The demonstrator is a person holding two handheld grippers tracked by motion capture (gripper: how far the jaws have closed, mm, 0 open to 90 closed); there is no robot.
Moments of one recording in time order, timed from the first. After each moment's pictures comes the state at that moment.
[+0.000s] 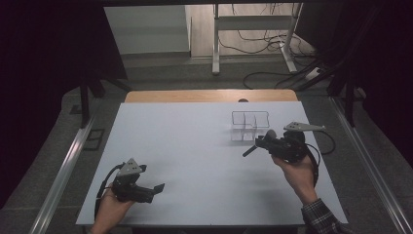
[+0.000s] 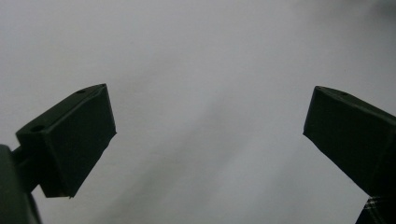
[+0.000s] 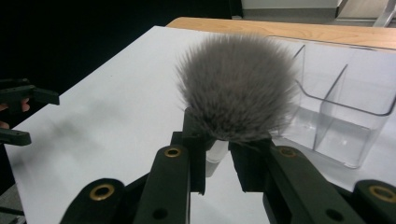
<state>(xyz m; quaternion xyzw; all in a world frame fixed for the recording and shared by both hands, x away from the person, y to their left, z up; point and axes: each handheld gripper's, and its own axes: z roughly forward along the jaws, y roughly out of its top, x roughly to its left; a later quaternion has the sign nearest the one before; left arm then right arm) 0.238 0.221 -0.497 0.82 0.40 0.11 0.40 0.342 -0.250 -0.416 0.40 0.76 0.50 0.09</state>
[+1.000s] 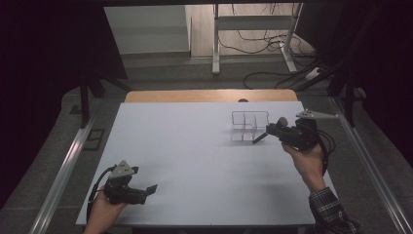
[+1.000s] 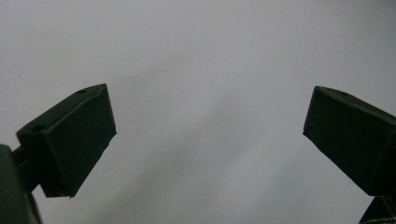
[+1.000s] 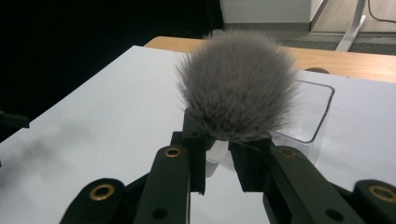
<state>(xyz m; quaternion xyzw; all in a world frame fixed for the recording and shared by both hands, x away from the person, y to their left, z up) 0.230 0.239 -0.499 0.81 0.42 0.12 0.38 0.366 -0.275 -0.397 0.41 0.75 0.51 0.12</state>
